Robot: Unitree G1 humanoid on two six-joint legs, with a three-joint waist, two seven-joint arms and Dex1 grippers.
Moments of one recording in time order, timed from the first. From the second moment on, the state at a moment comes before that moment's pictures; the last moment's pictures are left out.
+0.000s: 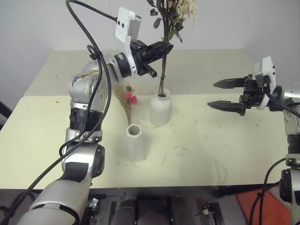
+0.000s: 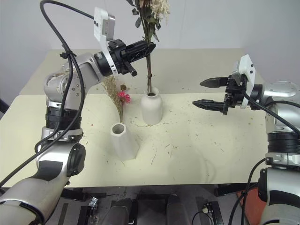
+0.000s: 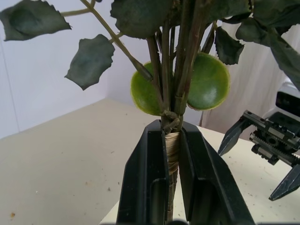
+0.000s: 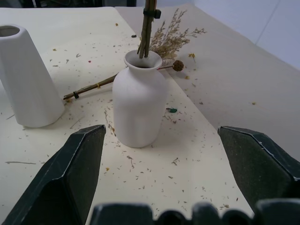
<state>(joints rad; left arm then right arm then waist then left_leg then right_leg) -1.14 0.29 0.09 0.25 -0.47 0.68 -0.75 -0.83 -0.84 -0.09 0.39 0.38 0.27 1.39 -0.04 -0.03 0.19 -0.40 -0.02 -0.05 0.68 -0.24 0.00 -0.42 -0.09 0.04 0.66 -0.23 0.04</state>
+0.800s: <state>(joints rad) -1.05 0.27 0.05 0.28 -0.43 0.62 -0.73 -0.81 -0.84 -0.09 0.37 0.38 0.26 1.39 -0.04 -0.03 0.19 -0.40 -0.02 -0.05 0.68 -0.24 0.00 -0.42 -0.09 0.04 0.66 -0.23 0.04</state>
